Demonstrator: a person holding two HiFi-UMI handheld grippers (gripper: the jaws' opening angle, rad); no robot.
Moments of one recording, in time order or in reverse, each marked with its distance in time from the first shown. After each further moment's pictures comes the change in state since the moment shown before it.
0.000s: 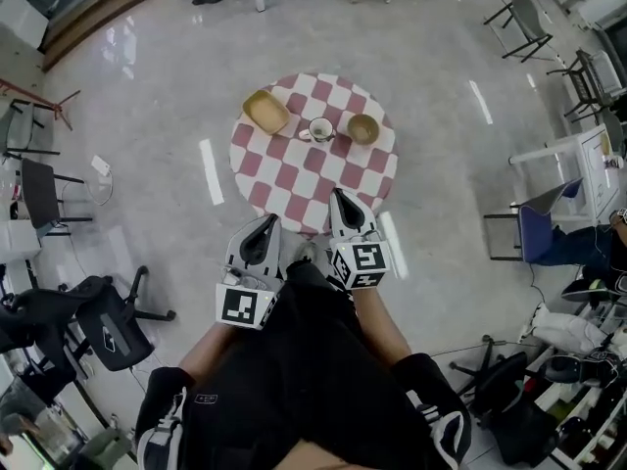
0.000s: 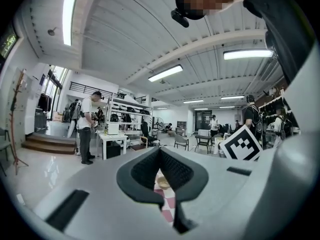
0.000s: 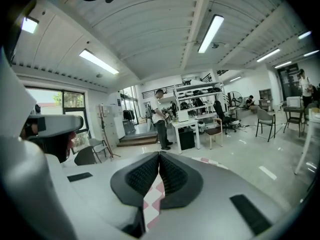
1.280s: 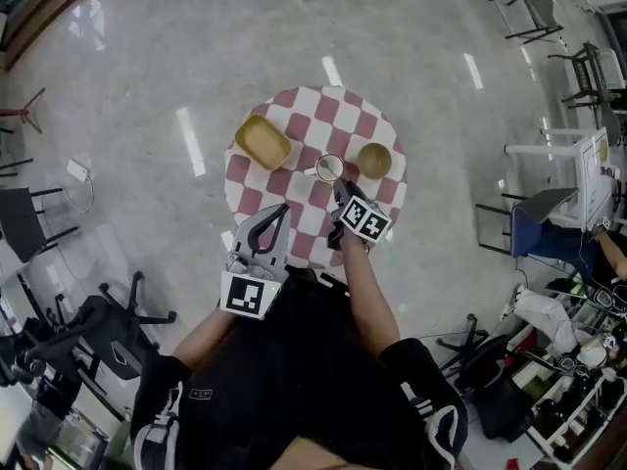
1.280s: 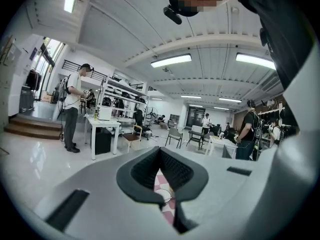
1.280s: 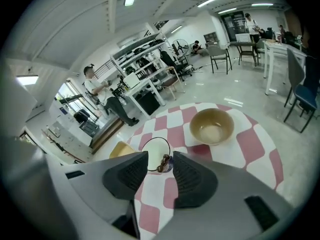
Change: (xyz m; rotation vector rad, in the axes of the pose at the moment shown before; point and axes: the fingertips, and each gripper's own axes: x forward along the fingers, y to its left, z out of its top) left arm 0.189 0.143 -0.027 -0.127 0.163 -0.122; right arm 0.230 -0.153 -0.158 0.621 0.401 -0.337
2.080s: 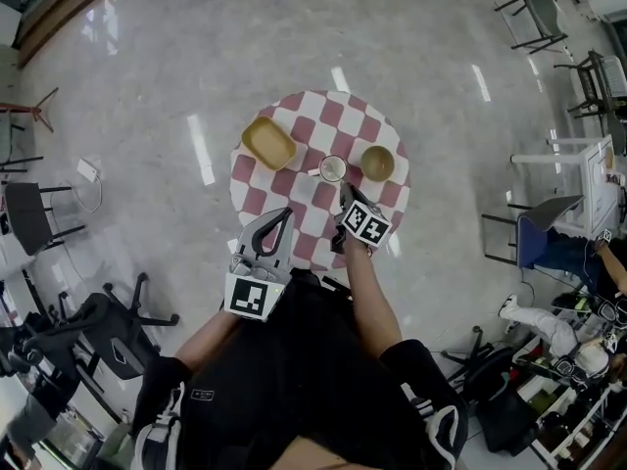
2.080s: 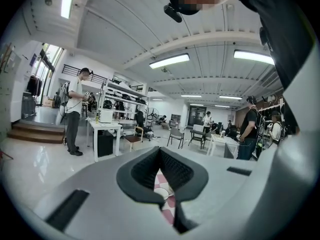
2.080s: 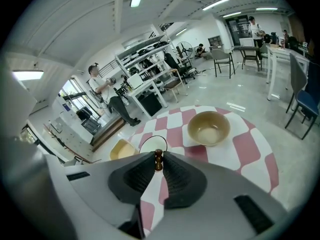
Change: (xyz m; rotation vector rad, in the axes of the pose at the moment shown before) left arm -0.015 -0.018 -0.004 0.033 -0.016 0.027; right arm -0.008 -0.005 -0.007 -0.052 -0.023 0.013
